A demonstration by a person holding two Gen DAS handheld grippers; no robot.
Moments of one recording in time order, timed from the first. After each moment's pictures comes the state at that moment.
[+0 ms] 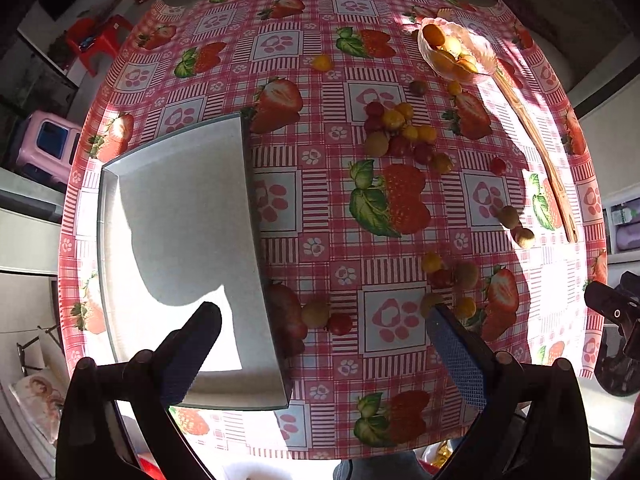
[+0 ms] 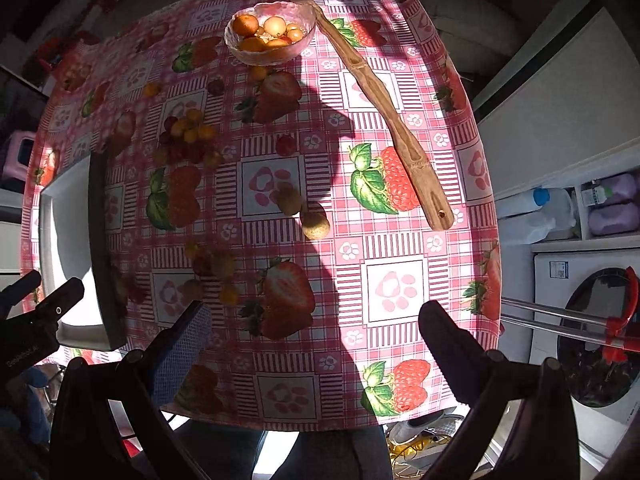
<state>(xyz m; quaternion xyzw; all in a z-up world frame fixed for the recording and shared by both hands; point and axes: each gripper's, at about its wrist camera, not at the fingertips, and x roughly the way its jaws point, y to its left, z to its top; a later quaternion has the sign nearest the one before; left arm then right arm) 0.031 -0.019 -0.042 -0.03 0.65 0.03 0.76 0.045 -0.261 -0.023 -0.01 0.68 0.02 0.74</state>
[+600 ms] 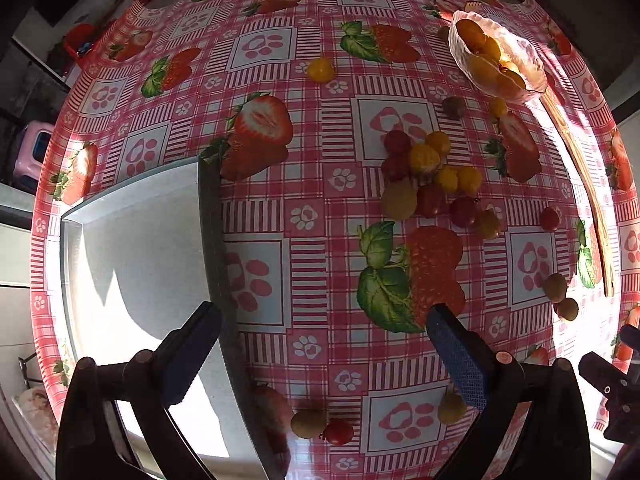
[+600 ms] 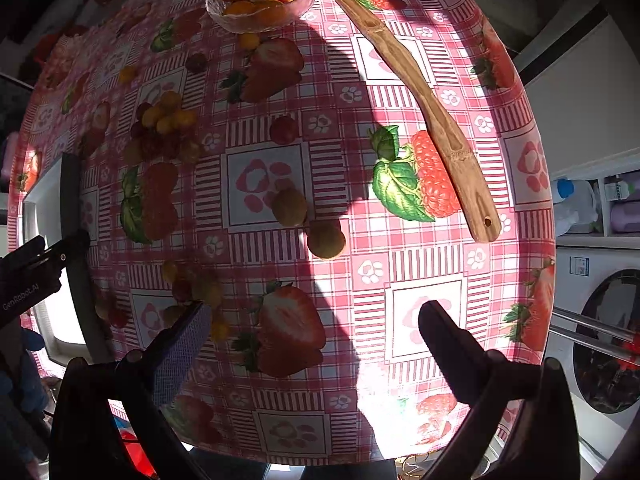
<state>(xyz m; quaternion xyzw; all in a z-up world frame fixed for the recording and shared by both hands) 0.109 -0.022 -0.102 -0.01 0.65 0.05 0.76 0.084 -0.262 -0.090 0.01 0.70 0.04 0.72</state>
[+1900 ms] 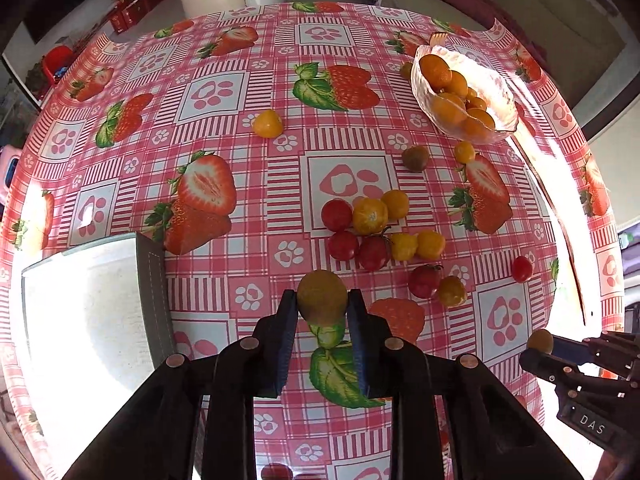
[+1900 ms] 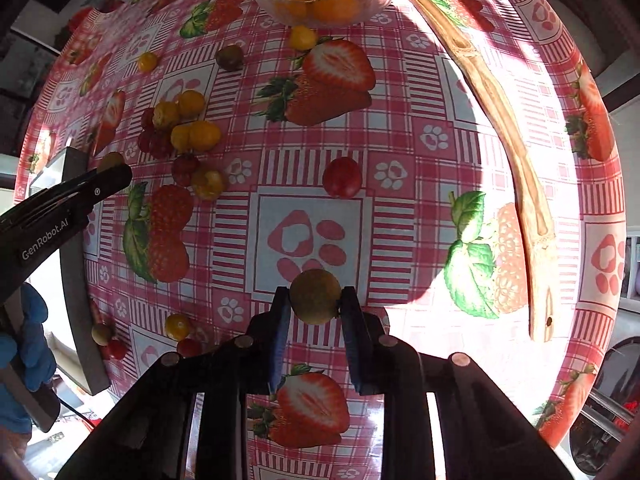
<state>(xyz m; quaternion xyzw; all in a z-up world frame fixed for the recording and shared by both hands) 0.128 -0.045 -0.098 -0.04 0.59 -0.01 0.80 0.112 -0.229 -0.124 -0.01 0.69 0.12 0.71</state>
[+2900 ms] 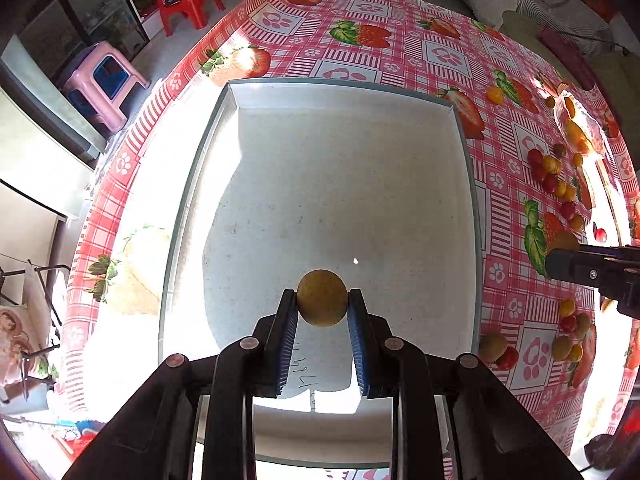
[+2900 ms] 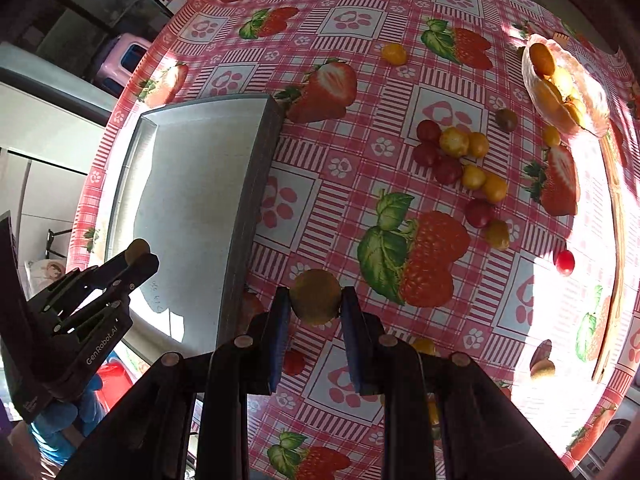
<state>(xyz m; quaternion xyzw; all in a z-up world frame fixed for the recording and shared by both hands) -0.028 0.130 -0.099 -0.12 0.60 0.15 0.78 0.076 -0.037 -0.075 -0.08 0.67 0.27 0.69</state>
